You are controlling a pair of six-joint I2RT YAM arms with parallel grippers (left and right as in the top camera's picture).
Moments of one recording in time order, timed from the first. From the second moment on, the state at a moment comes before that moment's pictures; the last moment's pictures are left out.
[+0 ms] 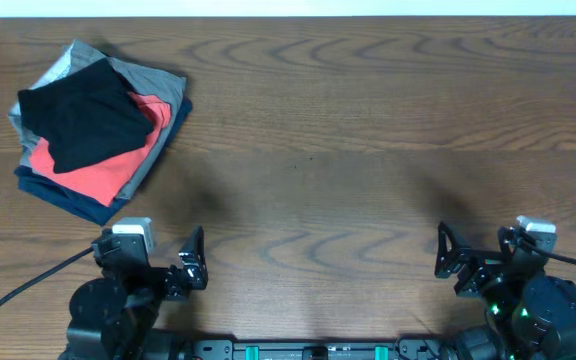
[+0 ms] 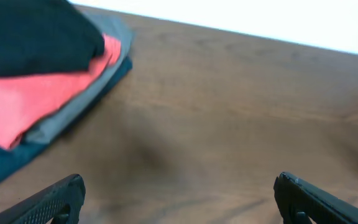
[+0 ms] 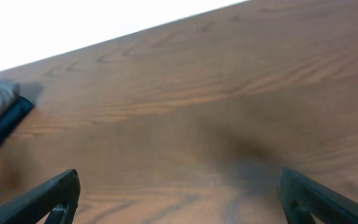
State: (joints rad) left arm -0.15 0.25 0.68 -0.89 0.04 -0.25; right arm 0.28 0.28 0.70 -0.90 0.15 0.41
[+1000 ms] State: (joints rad) left arm -0.15 0.25 0.68 -1.10 0.04 -0.25; right arm 0.22 0.05 0.56 -0.92 0.15 0.30
